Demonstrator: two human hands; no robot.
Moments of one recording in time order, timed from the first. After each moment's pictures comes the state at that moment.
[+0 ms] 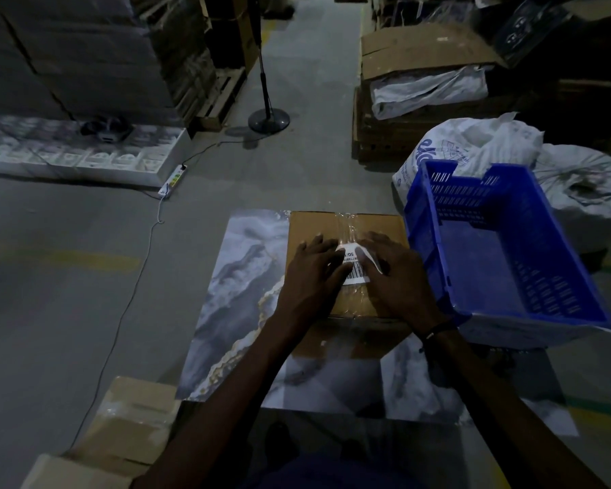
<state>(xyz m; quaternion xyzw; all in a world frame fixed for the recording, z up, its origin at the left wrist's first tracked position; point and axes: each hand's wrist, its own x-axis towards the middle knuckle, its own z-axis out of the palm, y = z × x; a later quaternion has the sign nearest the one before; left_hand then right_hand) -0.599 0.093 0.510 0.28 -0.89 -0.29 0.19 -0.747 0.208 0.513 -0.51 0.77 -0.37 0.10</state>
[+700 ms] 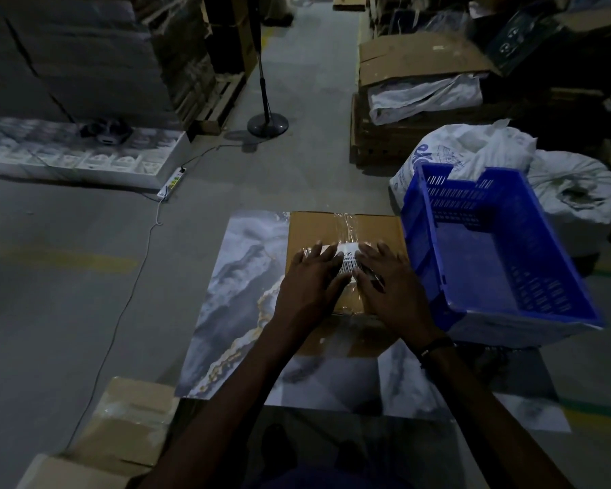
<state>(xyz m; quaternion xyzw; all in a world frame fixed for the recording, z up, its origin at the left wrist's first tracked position) -0.583 0.109 0.511 0.26 -0.93 -0.22 0.16 -0.731 0.227 0.498 -0.51 0.81 -0.28 0.08</state>
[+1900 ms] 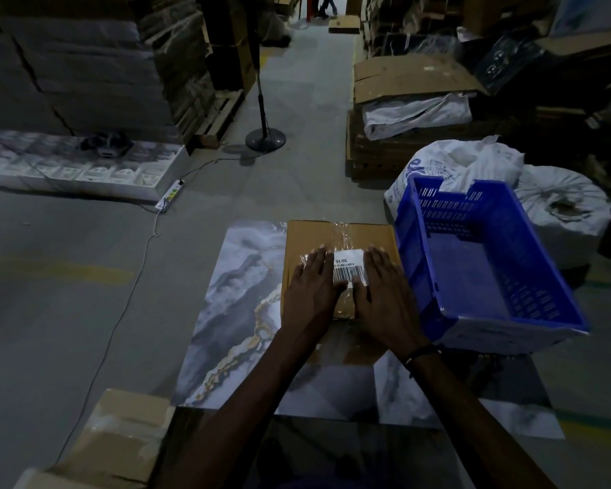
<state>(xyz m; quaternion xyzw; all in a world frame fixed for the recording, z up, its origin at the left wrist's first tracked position) -0.590 0.126 0.504 0.32 -0.92 -0.18 0.12 -0.719 0.231 0.491 -0.48 0.85 -0.21 0.03</state>
